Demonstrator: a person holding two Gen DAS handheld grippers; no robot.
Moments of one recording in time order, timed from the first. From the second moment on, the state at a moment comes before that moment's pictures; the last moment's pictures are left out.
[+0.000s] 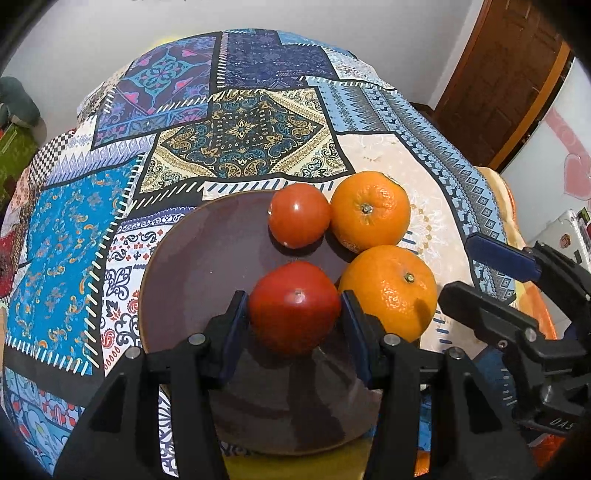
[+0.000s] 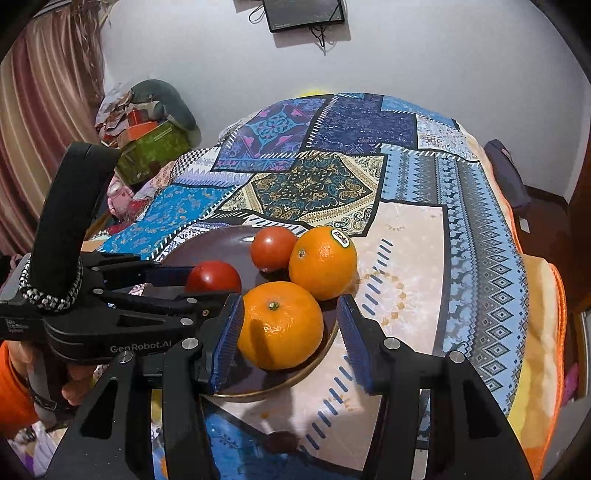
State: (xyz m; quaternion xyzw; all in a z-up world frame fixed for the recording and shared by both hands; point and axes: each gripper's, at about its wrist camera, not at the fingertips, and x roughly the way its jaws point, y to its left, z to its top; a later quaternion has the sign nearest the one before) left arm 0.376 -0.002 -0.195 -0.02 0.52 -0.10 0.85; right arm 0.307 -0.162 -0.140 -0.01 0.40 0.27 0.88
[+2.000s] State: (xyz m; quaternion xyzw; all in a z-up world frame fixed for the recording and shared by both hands) left arm 0.155 0.063 -0.171 -0.08 0.50 0.00 0.86; right arm 0.189 -0.106 -0.161 -0.07 0.44 0.32 0.84
